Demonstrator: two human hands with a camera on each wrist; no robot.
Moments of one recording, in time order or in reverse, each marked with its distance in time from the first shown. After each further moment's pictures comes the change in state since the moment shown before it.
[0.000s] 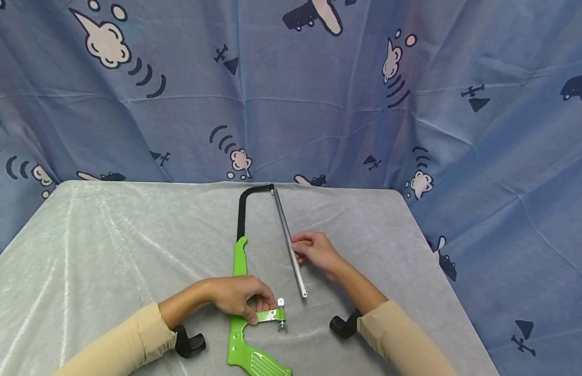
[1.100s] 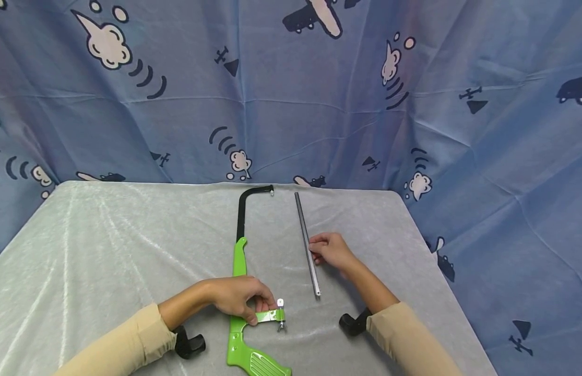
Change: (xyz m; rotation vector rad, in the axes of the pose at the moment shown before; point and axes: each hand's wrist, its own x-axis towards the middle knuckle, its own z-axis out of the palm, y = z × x) left_hand -0.001 0.002 0.001 0.015 0.017 -0.027; right_hand -0.006 0.006 -0.031 -0.126 0.104 0.070
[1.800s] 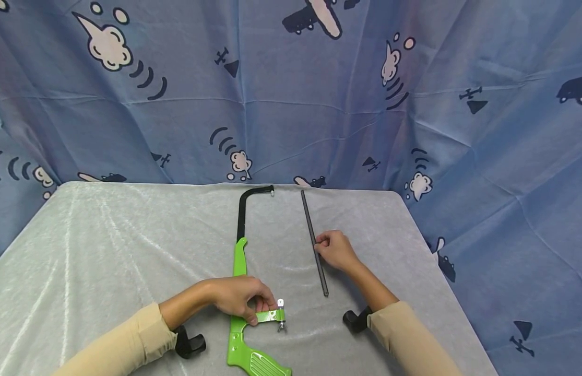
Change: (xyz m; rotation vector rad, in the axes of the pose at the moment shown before) left_hand 0.000 0.002 0.000 0.027 0.008 -0.007; right_hand 0.005 0.005 -0.007 -0.446 0.151 -0.201
